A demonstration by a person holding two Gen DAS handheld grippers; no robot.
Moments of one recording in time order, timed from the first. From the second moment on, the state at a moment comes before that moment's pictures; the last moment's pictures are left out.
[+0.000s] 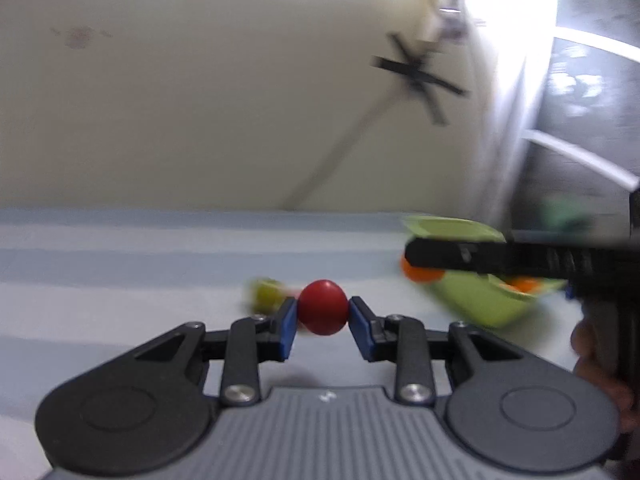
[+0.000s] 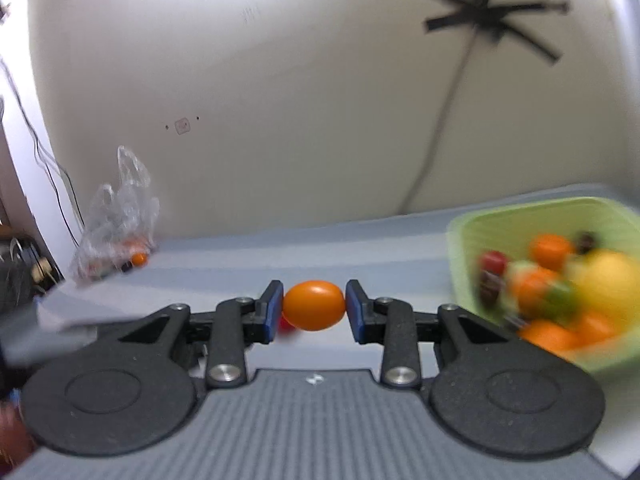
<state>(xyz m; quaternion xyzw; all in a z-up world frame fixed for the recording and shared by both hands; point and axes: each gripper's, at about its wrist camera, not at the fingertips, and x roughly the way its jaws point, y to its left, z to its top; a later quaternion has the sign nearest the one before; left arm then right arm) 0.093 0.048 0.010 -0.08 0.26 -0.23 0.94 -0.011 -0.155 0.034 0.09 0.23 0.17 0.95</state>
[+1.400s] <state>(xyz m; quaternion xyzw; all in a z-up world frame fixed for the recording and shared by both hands) -0.019 -0.083 0.005 0.09 0.27 -0.29 0.92 -0.146 -0.239 -0.005 0.08 0.22 0.09 0.97</state>
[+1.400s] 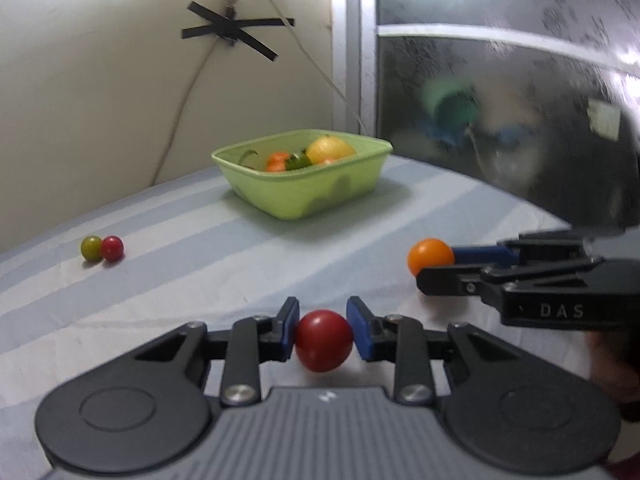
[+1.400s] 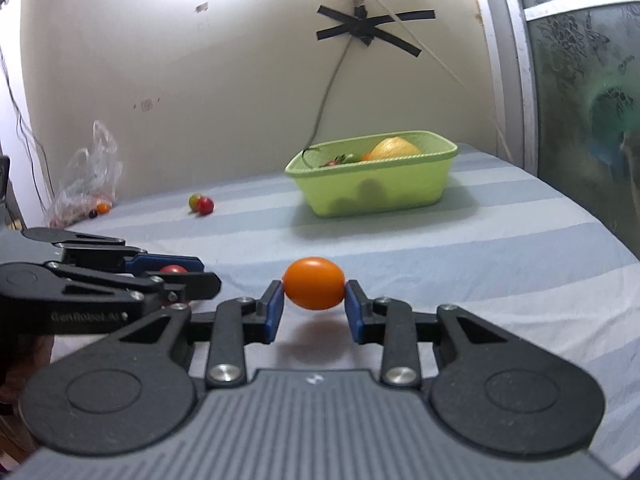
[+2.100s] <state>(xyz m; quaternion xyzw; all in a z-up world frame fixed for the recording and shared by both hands) 0.180 -0.138 0.060 -0.02 0.31 -0.29 0.91 -0.016 -0.245 0.029 0.01 0.16 0.07 0.98</state>
